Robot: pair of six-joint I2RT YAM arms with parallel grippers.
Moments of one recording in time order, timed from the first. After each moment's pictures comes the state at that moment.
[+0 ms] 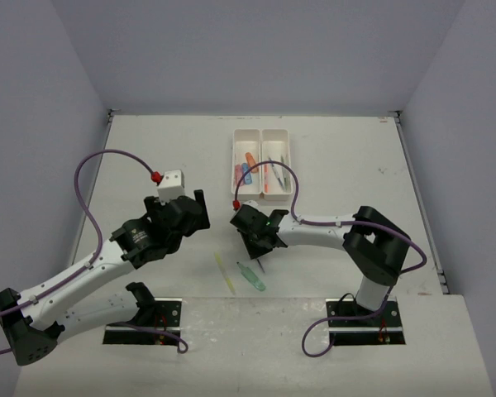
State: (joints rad) left arm -0.86 0.91 0.85 -0.76 -0.71 -0.75; right arm 1.04 1.76 1.05 -0.49 0.13 0.59
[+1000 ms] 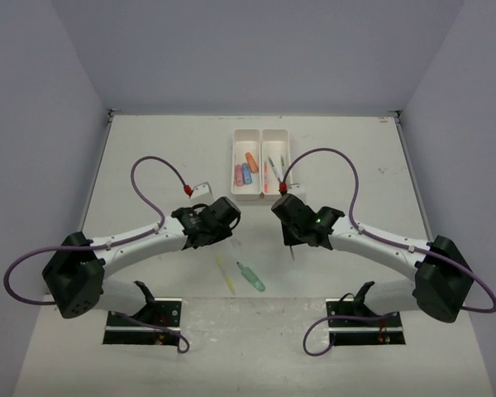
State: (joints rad) left arm -0.89 1.35 0.85 -0.64 -0.49 -1.18; right arm 0.88 1.33 0.87 -0.62 0.32 0.63
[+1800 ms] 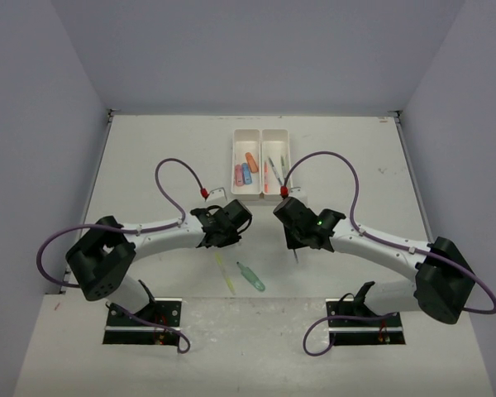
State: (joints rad) left arm -0.91 1.53 0.86 -0.50 -0.40 -1.15; right arm 0.88 1.32 0.83 -0.63 0.31 0.61
